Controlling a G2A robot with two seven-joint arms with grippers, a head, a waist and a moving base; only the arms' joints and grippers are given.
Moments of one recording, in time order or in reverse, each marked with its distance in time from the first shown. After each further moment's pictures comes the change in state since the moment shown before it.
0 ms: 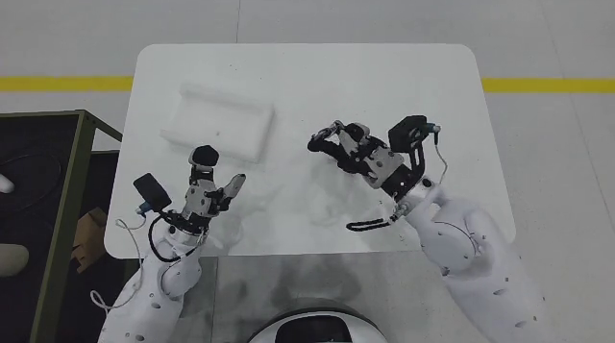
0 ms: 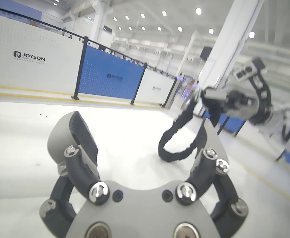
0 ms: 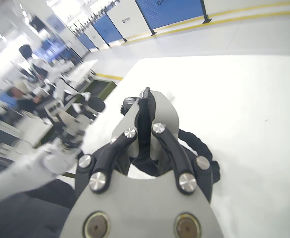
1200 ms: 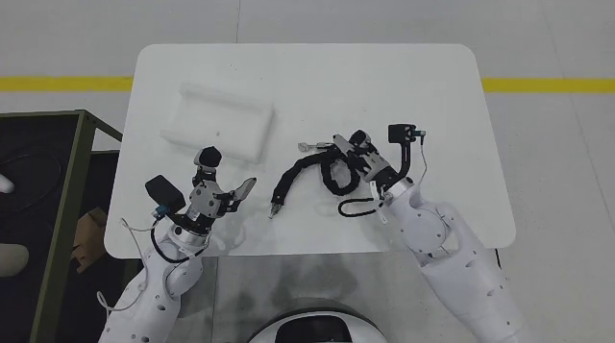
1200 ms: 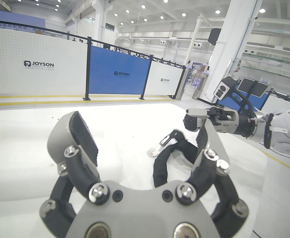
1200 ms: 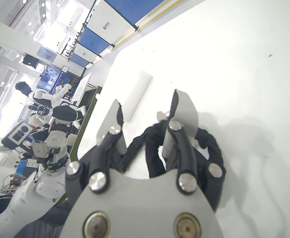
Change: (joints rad) left arm 0.000 0.000 0.000 0.000 0.217 0.066 0.000; right arm 0.059 -0.066 -0.030 0.323 0.418 0.090 -0.100
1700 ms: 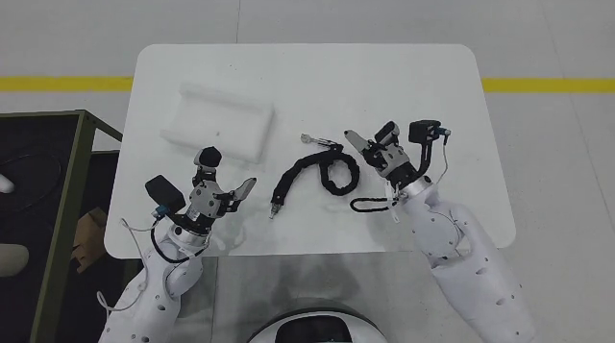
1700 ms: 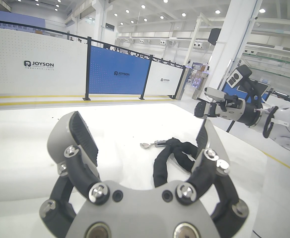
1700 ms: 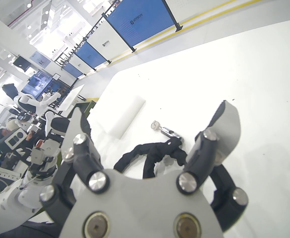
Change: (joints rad) left arm 0.000 0.000 0.000 0.000 0.000 0.000 0.000; right arm -0.043 0.011 0.065 -0.059 -0.117 -0.054 -0.090
